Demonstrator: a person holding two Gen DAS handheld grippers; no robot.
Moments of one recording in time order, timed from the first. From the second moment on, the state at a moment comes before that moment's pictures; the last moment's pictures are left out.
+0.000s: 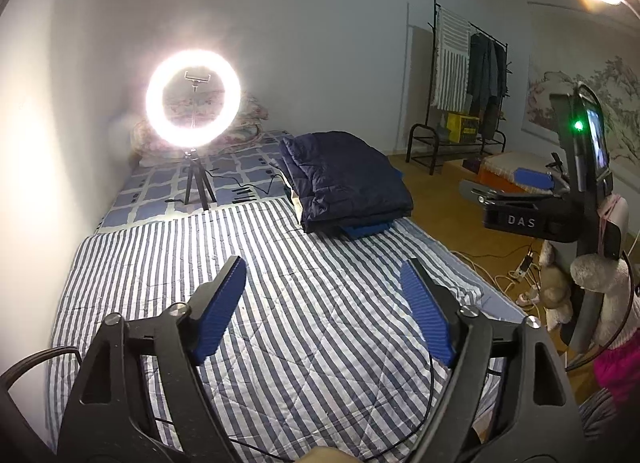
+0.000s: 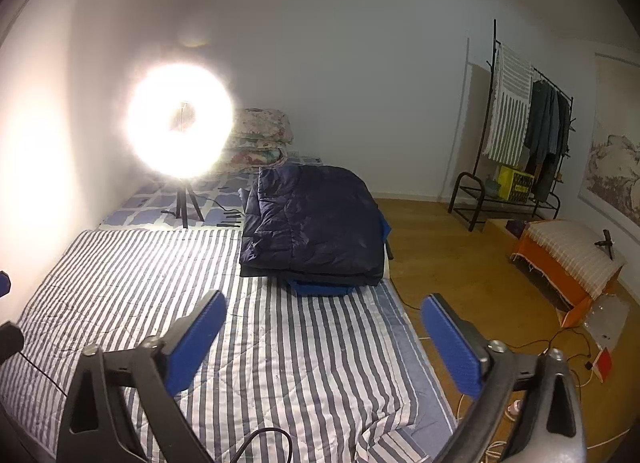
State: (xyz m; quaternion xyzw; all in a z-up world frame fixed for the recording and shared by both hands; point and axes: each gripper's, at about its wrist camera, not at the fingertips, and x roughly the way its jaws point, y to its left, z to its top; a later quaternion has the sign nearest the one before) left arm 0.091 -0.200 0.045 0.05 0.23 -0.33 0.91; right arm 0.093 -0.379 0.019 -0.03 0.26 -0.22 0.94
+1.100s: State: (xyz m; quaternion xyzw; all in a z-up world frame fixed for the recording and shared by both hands) left arm 0.072 -0.210 0.043 0.09 0.22 -0.30 0.92; right arm 0.096 -0.368 0.010 -0.04 0.26 -0.21 0.94
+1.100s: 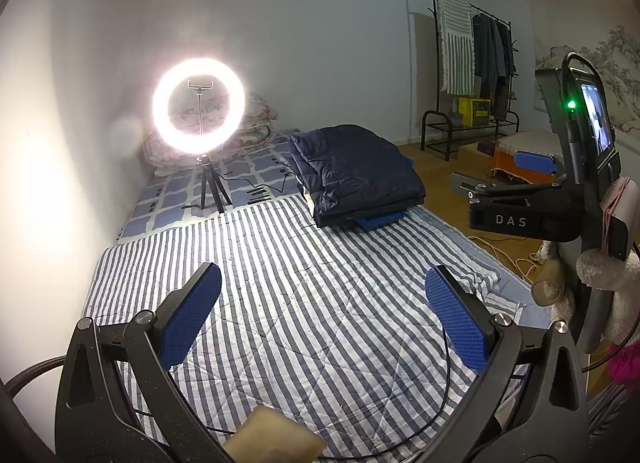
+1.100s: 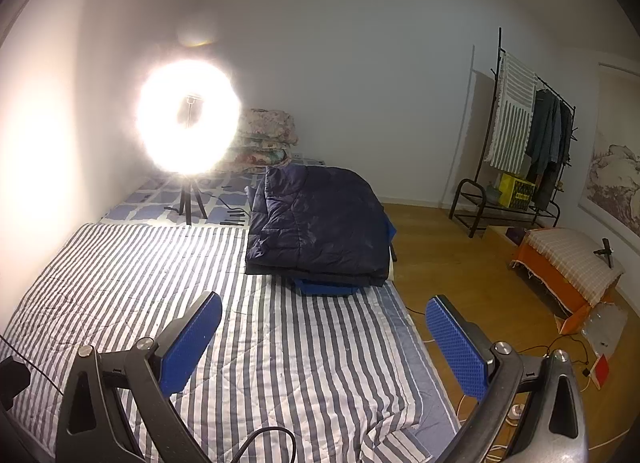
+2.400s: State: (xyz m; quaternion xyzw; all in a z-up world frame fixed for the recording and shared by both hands) left arm 0.074 -0.212 0.044 0.10 0.23 -0.30 0.92; right arm 0.094 -0.372 0.007 -0.04 0.26 -0.22 0.94
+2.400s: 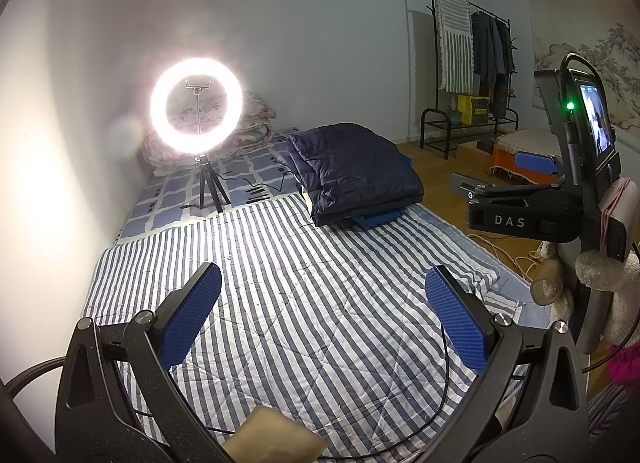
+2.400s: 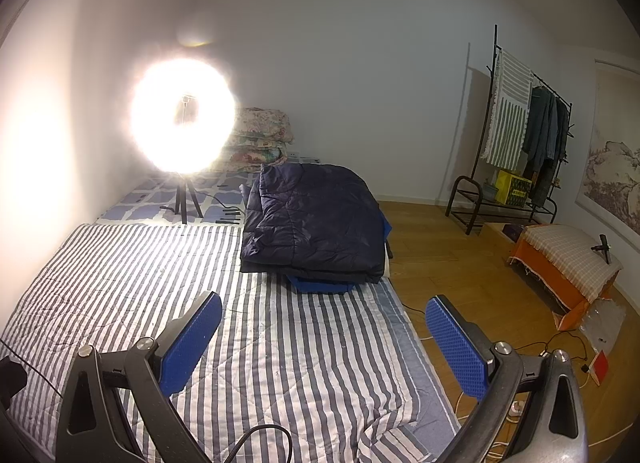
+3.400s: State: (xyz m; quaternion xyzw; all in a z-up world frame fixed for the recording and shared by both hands) left arm 0.067 -0.214 0.047 0.09 0.22 -0.28 0.93; right arm 0.092 -0.371 0.007 -0.04 0.26 -0.23 0.94
